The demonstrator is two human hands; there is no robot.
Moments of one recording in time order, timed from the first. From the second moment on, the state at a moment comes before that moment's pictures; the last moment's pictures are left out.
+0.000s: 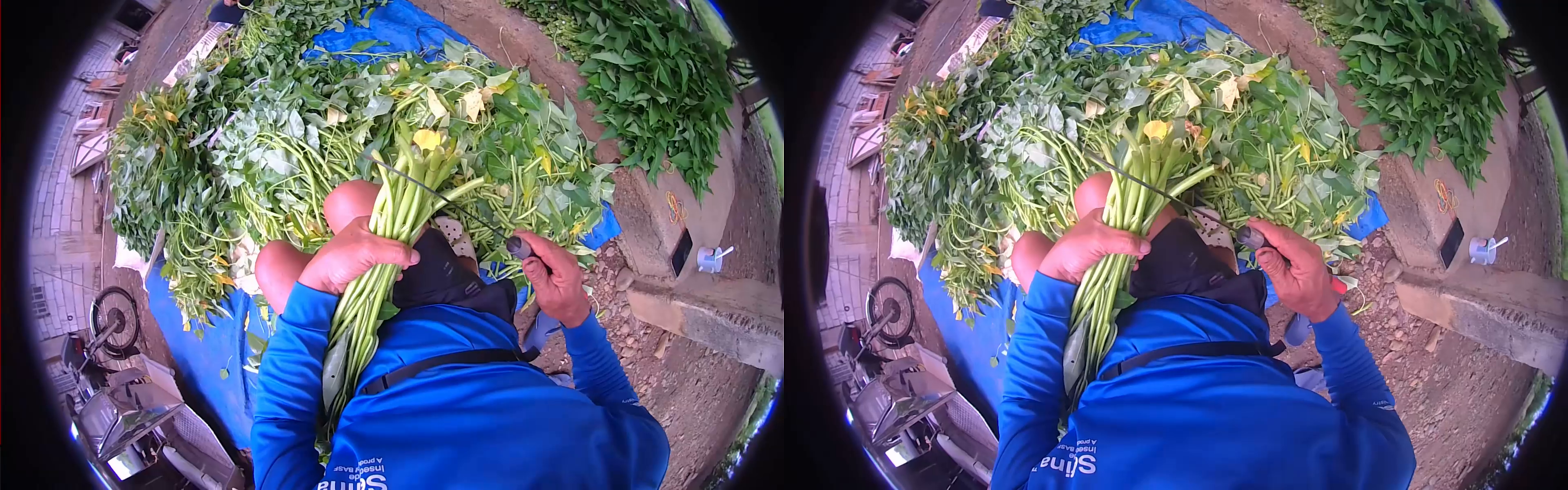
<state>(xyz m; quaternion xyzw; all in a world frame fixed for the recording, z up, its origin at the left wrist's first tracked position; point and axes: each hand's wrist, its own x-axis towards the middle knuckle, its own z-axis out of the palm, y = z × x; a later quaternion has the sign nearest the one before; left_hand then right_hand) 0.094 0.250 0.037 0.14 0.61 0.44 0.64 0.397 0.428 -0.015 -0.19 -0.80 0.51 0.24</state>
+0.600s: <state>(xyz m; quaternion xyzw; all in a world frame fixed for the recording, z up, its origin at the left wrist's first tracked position) 0.098 0.249 0.029 0.20 0.61 0.45 0.62 0.371 0.431 -0.062 -0.20 -0.84 0.43 0.25</state>
